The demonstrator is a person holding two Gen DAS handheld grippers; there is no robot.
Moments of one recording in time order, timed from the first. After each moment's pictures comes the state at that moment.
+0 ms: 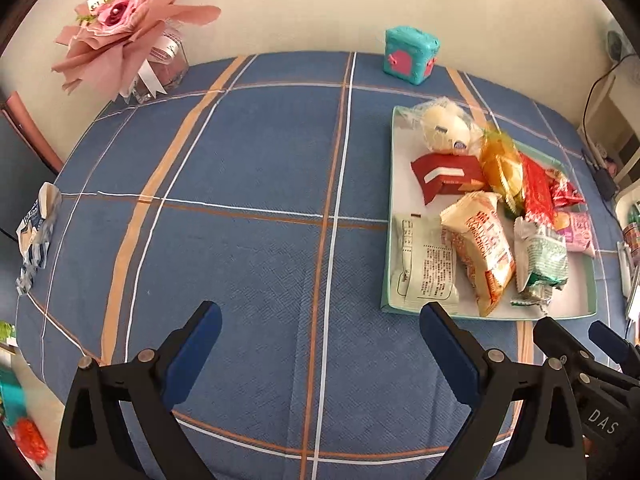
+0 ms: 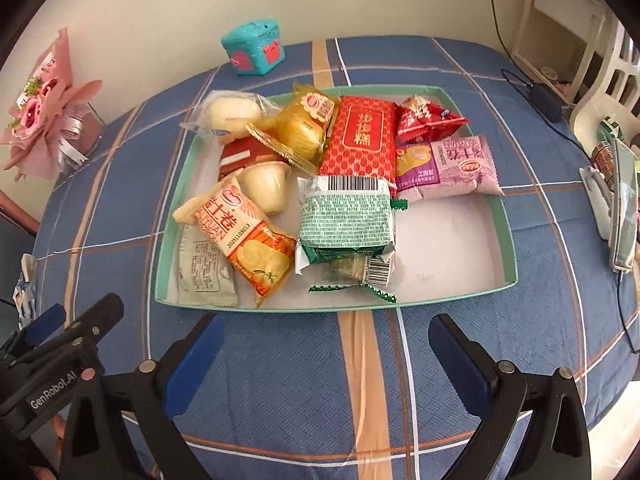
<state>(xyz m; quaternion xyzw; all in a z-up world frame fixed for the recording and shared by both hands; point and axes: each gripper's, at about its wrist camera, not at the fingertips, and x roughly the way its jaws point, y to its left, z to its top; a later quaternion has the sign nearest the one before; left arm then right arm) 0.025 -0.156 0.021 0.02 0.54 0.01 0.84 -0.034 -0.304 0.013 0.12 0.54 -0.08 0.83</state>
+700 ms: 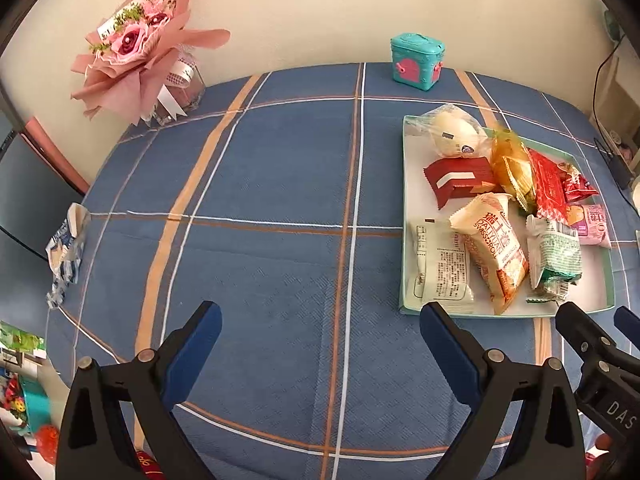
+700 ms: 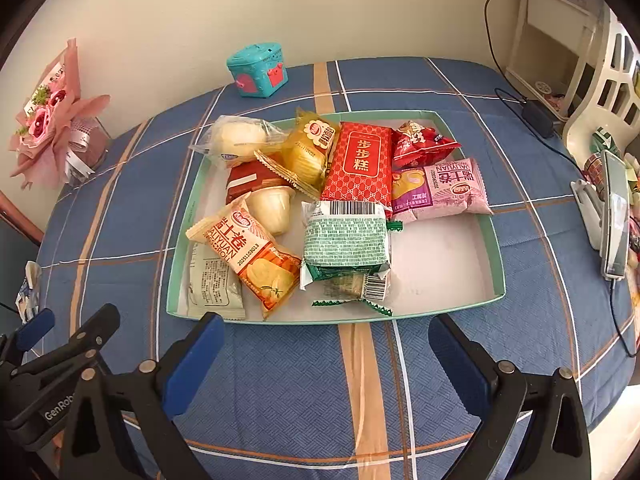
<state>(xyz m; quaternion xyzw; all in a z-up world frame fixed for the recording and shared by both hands) 0.021 -0.163 0.031 0.07 0.53 0.05 0.85 -0.032 -0.306 0.026 0.12 0.52 -0.08 0.84</state>
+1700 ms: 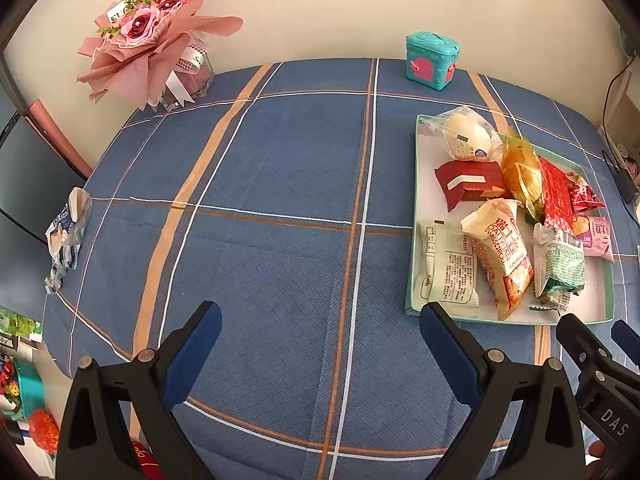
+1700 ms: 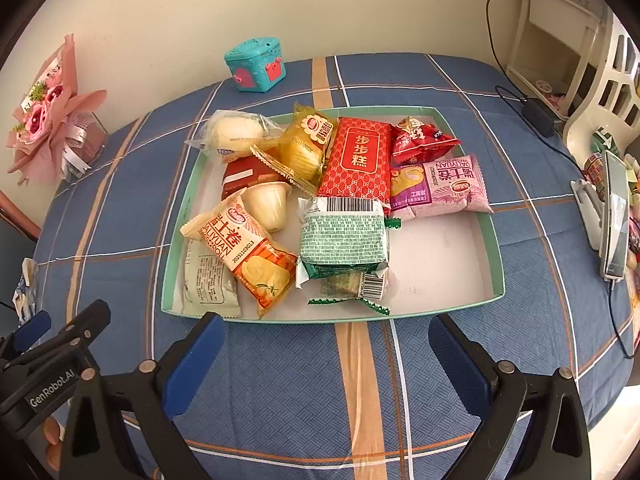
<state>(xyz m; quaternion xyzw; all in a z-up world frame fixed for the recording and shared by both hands) 0.024 -0.157 0.031 0.05 0.54 0.06 0.84 -0.030 -0.305 0.022 0.11 0.53 -0.09 0.84</state>
